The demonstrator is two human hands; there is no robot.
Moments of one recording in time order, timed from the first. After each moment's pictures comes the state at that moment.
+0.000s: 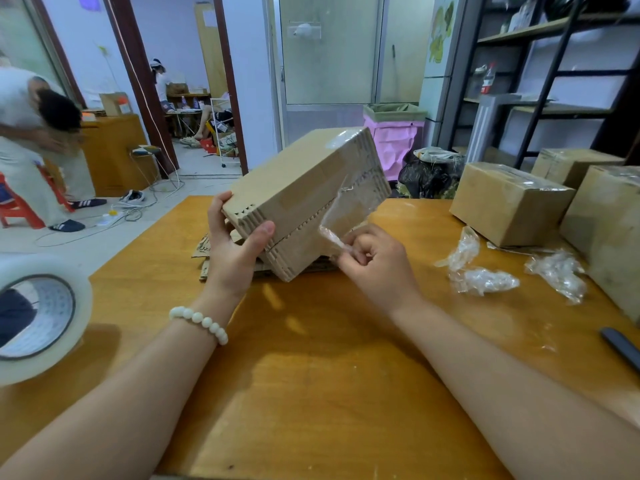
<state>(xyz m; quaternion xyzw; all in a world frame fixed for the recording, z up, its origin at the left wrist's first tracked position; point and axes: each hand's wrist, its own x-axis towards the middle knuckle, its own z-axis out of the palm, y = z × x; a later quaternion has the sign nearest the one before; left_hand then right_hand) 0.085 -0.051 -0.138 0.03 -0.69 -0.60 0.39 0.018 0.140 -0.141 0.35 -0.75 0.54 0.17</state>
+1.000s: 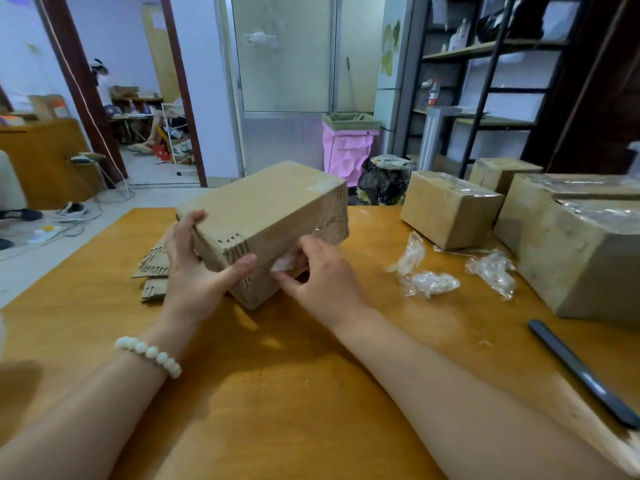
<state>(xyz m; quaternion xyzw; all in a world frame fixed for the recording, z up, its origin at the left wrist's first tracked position) 0.076 -0.040 -0.147 0.06 -0.79 -0.46 0.39 0.022 0.142 -0.137 0.38 -0.83 0.36 0.20</state>
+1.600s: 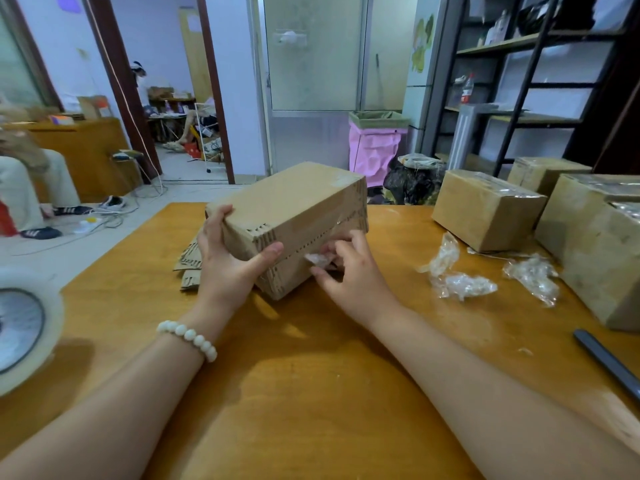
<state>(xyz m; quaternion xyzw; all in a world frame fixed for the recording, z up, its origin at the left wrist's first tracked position) 0.078 -0.044 -0.146 0.09 -0.79 -0.47 0.39 0.012 0.138 -0.147 0.36 -0.82 0.44 0.09</state>
